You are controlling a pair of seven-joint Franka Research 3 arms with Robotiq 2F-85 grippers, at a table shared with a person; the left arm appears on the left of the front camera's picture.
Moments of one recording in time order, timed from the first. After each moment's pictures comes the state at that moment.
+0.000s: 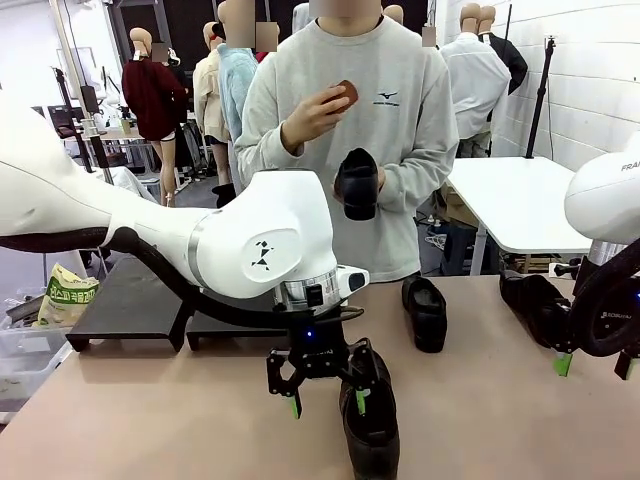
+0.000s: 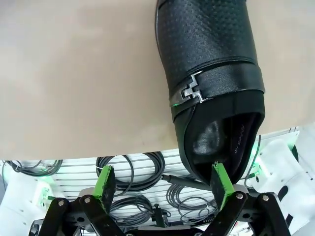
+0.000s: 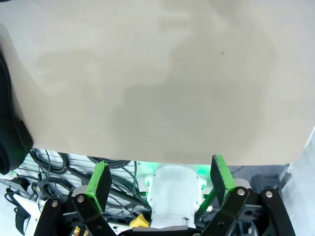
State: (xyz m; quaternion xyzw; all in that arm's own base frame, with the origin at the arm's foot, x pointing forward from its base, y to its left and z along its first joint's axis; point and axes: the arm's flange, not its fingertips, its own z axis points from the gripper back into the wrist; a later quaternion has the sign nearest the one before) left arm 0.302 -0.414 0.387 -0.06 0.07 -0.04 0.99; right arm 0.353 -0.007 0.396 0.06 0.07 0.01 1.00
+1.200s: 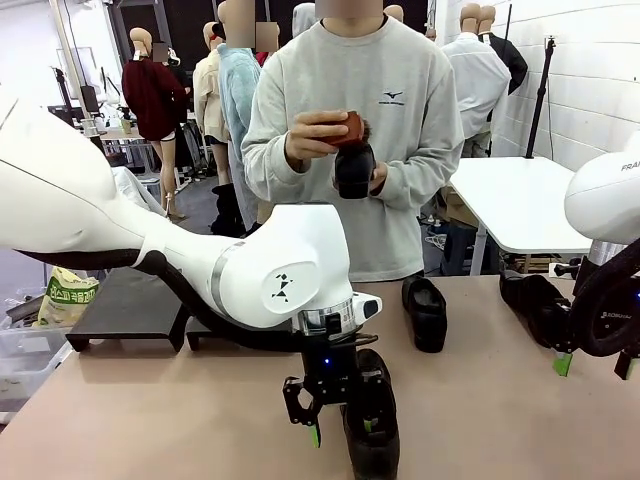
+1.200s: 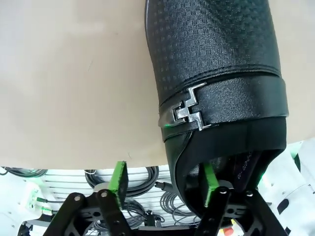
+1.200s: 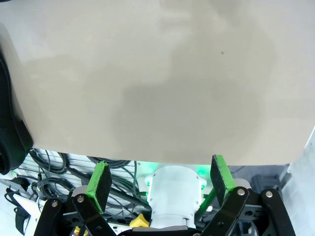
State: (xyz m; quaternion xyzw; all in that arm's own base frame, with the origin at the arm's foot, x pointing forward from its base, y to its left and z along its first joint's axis) left arm 0.299 -0.434 0.346 -0.06 0.09 -0.02 0.99; right arm 0.353 -0.007 0.396 0.06 0.07 0.01 1.00
